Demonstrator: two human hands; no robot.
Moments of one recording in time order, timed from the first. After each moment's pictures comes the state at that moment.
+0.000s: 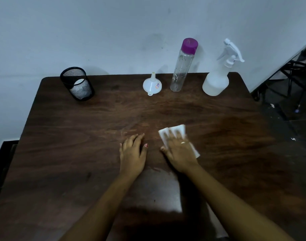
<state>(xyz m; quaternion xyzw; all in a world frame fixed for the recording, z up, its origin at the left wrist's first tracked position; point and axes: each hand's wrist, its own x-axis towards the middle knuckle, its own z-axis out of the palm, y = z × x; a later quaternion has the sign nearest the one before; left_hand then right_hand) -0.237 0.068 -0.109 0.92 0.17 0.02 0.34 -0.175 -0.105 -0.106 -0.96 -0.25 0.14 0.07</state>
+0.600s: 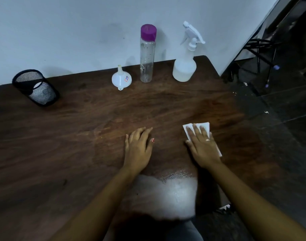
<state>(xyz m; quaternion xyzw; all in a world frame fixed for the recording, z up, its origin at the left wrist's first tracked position) -0.220 -0.005 -0.093 0.94 0.03 -0.01 0.35 -0.194 -0.246 -0.108 -0.99 -0.08 0.12 0.05</state>
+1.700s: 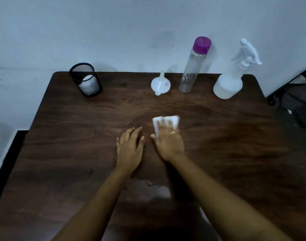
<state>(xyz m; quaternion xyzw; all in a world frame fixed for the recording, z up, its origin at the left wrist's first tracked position) -0.225 0.082 -0.097 0.91 0.22 0.04 0.35 -0.144 -0.050 -0.119 -0.96 -0.24 0.09 0.12</state>
